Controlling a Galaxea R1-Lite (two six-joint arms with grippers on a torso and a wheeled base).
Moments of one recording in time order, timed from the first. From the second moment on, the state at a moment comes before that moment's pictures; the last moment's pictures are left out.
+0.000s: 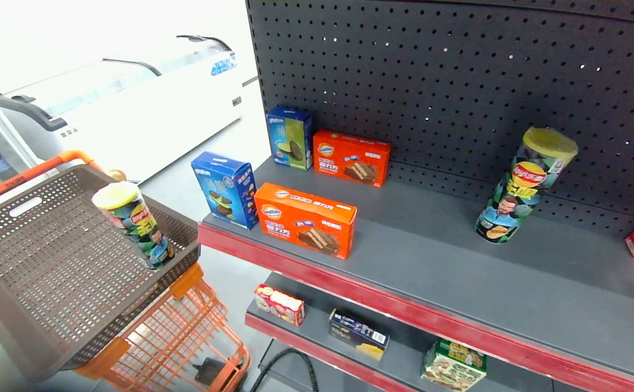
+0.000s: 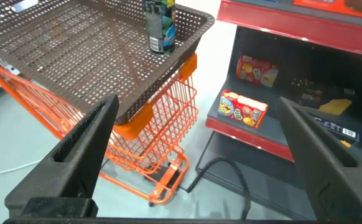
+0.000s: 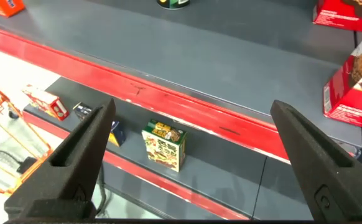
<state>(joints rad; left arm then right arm) 0.00 0.00 0.00 0.00 0.06 -0.01 0.00 0.00 0.00 0.00 0.03 0.00</state>
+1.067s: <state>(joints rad) 0.20 1.00 -0.43 -0.35 -0.02 0.09 0.00 0.00 0.00 0.00 0.03 0.00</state>
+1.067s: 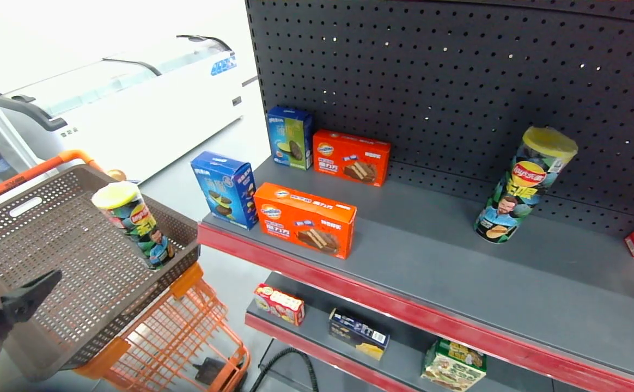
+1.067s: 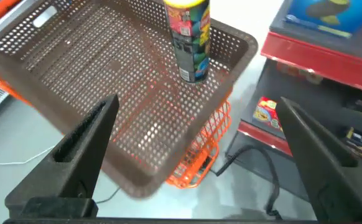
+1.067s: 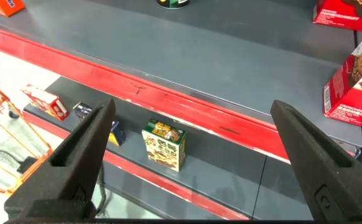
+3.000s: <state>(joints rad) 0.34 2.24 -0.86 -1.33 -0.46 0.09 0.00 0.00 0.00 0.00 0.03 0.00</state>
